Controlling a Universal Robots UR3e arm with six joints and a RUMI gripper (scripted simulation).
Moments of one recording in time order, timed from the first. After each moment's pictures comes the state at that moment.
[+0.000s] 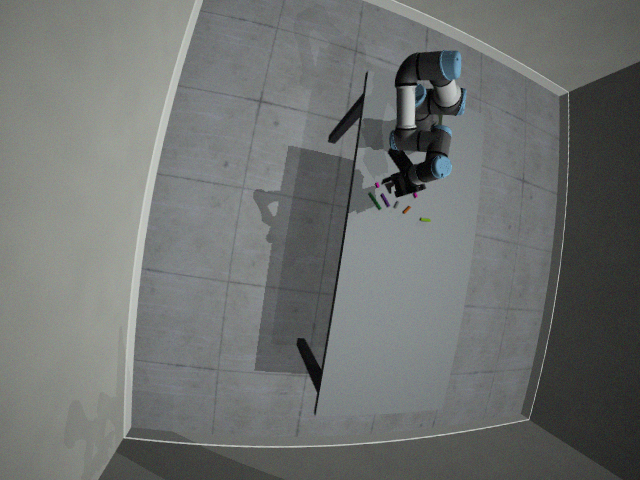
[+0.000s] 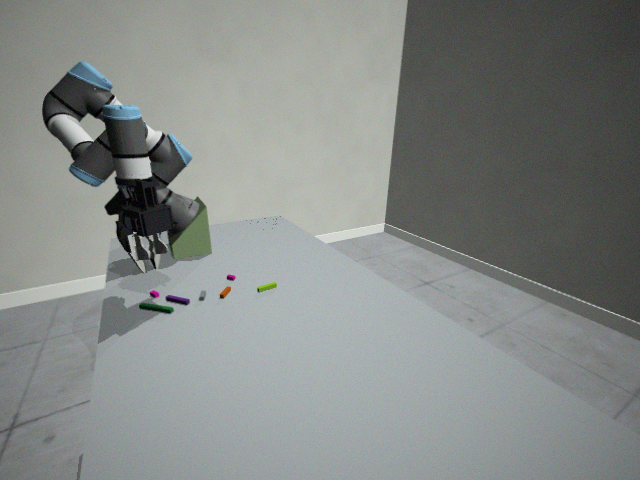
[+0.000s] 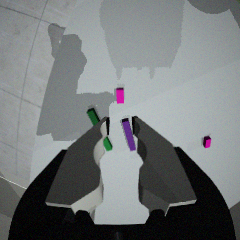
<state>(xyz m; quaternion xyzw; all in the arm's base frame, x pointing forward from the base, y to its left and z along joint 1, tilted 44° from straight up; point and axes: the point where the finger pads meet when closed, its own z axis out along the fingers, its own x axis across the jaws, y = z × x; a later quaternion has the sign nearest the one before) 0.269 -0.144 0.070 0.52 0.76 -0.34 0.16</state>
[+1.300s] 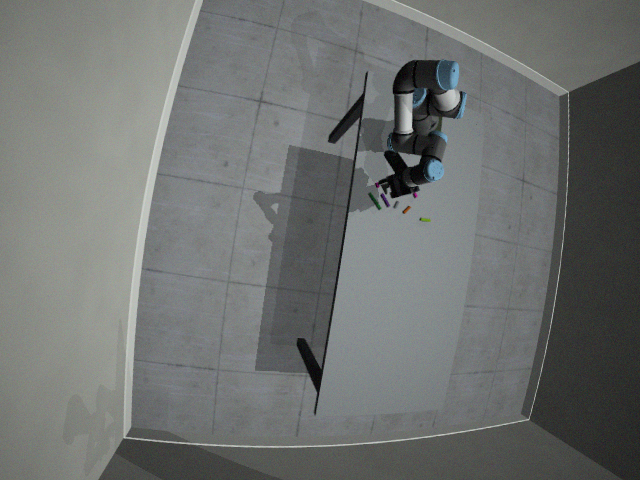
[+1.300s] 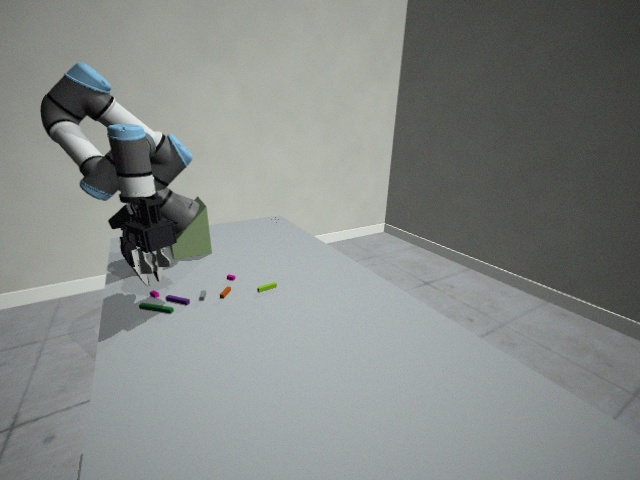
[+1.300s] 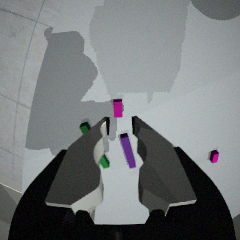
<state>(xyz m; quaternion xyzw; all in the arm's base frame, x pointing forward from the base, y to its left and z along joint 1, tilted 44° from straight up) 0.262 -0.167 0.044 0.53 0.76 -0.34 0.15</state>
